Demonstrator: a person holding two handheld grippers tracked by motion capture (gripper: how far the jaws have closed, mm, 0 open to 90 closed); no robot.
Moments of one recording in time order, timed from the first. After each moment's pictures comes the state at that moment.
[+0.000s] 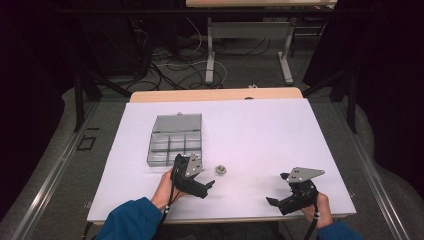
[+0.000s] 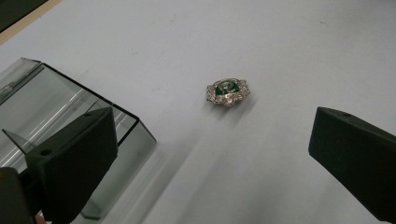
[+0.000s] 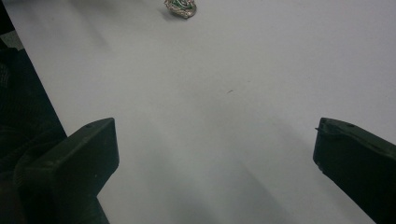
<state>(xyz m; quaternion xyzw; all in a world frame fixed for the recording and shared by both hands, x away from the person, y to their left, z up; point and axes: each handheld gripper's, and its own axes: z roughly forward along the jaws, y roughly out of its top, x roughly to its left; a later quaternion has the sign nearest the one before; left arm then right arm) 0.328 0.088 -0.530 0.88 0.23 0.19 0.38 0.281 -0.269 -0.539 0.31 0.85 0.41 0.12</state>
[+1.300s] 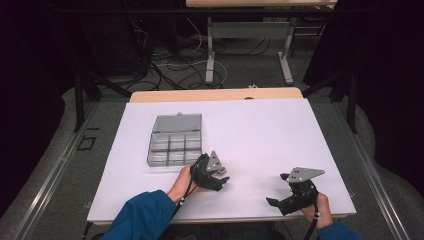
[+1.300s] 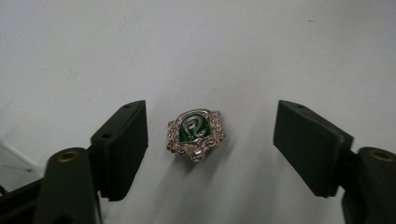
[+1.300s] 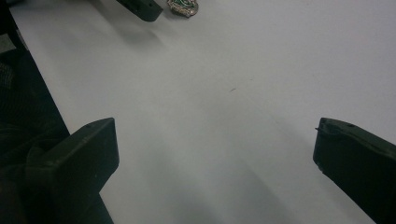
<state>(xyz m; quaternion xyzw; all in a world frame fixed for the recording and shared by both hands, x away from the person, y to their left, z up) 0.354 0.041 -0.552 0.90 0.18 0.15 0.36 0.281 -0.270 -0.540 0.31 0.85 0.41 0.12</state>
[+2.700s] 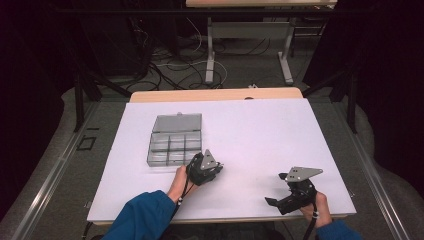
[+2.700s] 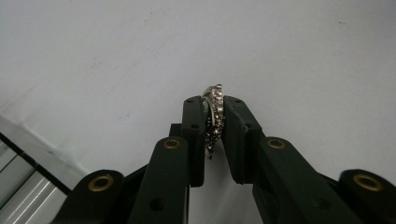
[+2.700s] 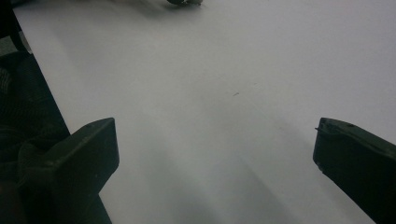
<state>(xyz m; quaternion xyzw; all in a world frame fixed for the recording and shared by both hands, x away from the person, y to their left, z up) 0.359 0.057 -0.559 0.88 0.22 0.17 0.39 0.284 -0.267 -0.539 0.31 0.85 0.41 0.11</state>
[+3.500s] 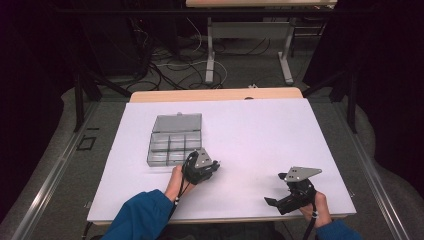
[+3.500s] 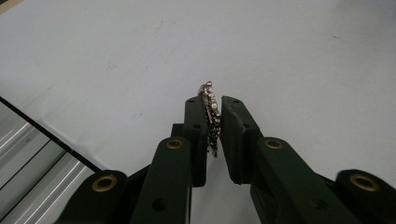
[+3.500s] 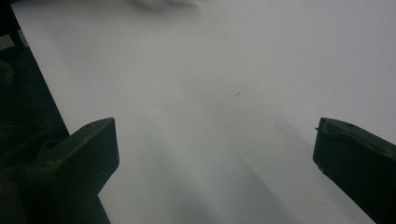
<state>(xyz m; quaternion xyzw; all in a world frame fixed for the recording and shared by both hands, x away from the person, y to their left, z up) 0.357 0.068 -0.550 0.87 0.23 0.16 0.40 0.285 -0.265 -0.539 0.30 0.85 0.41 0.11</state>
